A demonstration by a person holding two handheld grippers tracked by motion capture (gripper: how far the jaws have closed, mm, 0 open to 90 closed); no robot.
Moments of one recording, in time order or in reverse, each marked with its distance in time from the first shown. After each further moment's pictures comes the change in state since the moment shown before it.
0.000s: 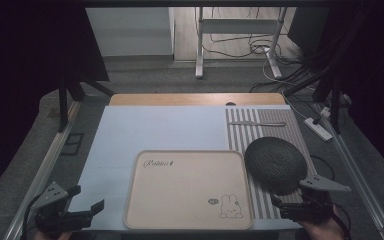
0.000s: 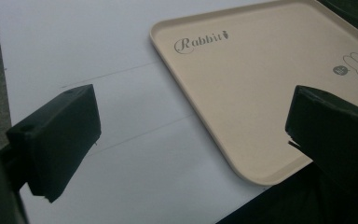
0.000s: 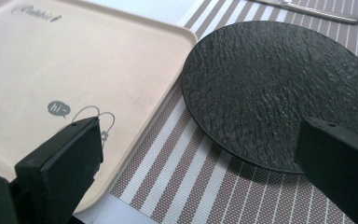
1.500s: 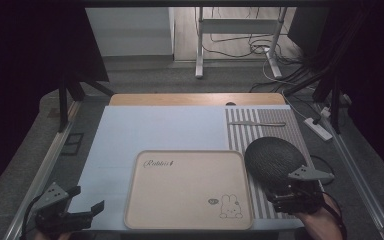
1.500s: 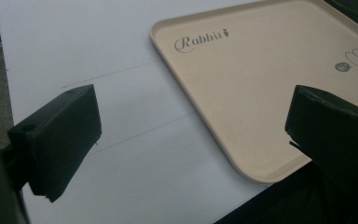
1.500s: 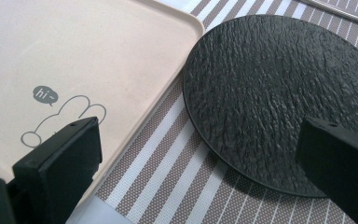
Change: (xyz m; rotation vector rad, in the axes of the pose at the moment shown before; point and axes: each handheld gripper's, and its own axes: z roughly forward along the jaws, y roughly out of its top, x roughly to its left) left arm -0.001 -0.001 0.000 0.003 0.008 0.012; right arm -0.002 0.016 0.022 0.091 0.014 -0.089
